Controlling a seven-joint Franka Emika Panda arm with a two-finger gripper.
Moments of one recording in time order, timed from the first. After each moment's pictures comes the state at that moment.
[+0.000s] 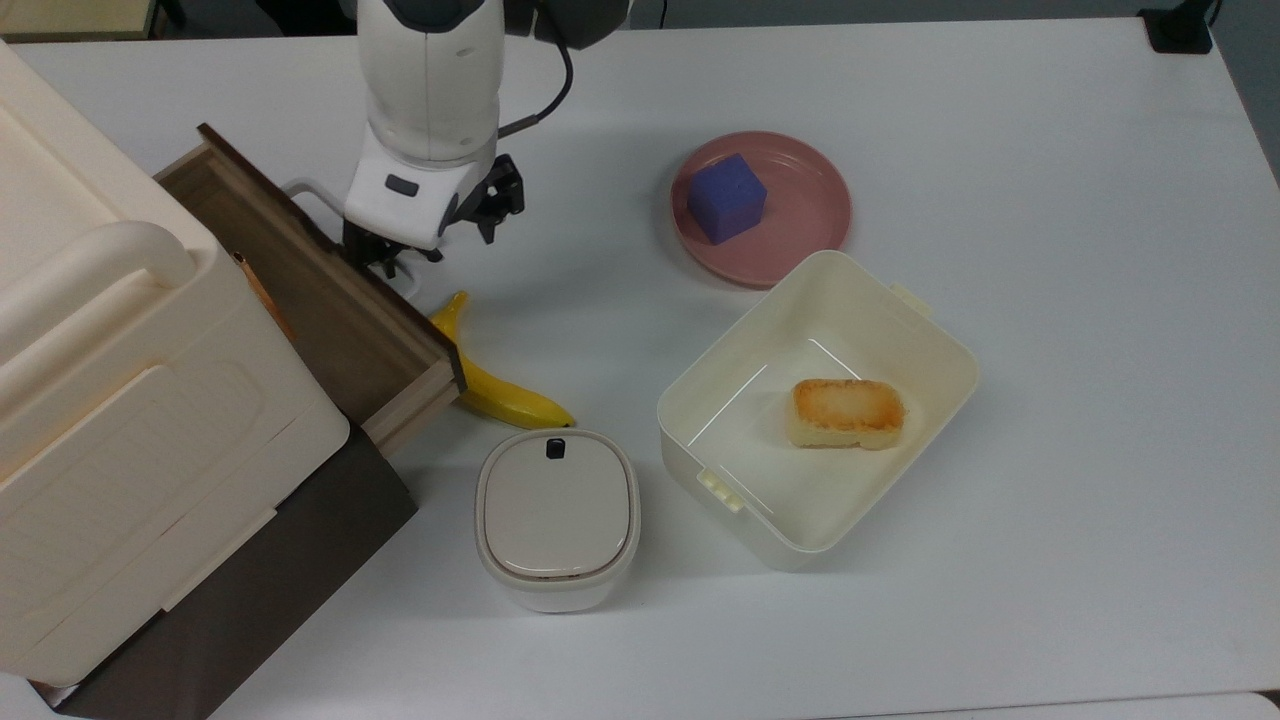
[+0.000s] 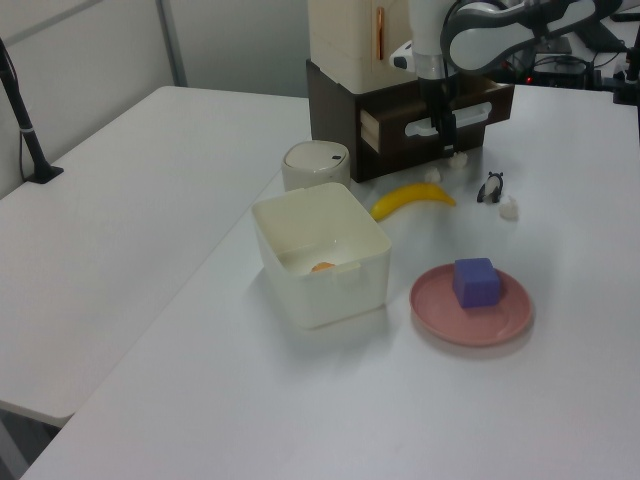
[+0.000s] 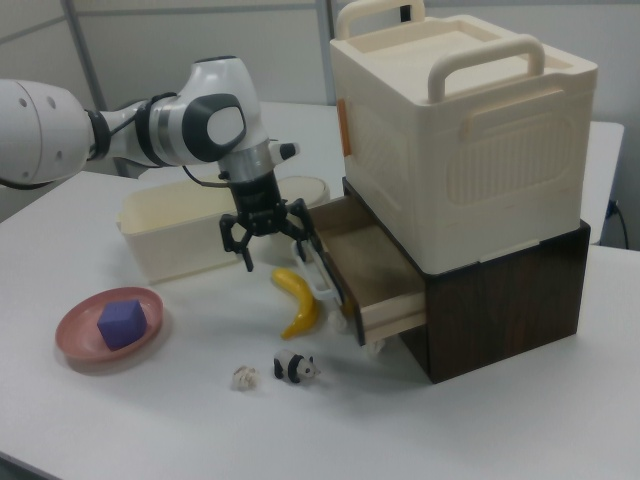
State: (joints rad) arm -0.06 0.31 0.00 -1.65 -0.20 1.89 -0.48
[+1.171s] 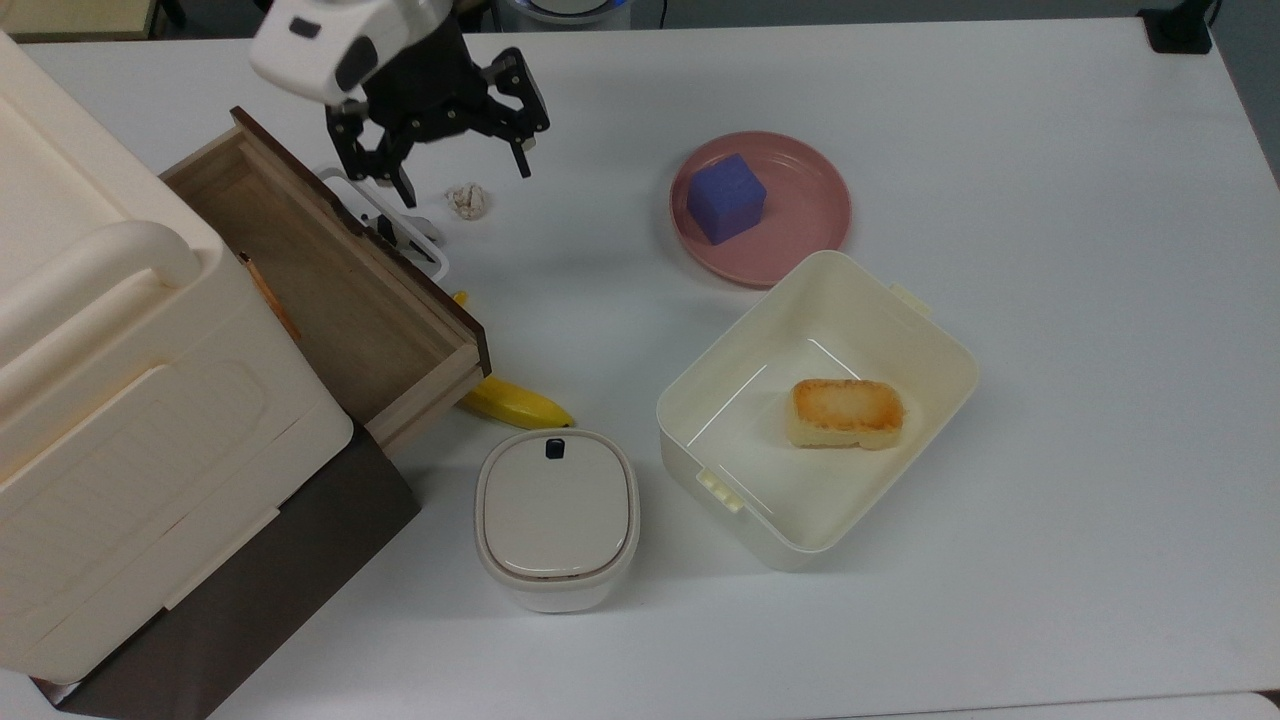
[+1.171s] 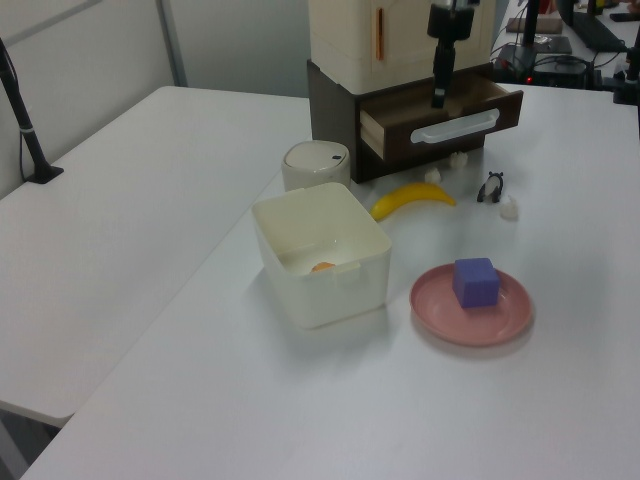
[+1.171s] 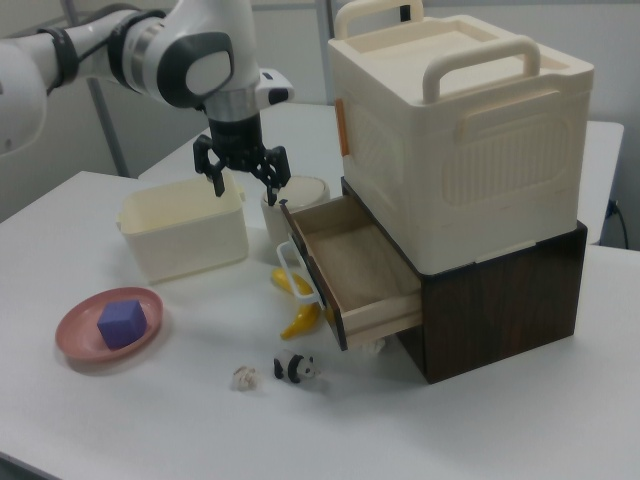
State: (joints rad) arm -0.16 0.18 0.05 -1.56 0.14 1.82 -0.36
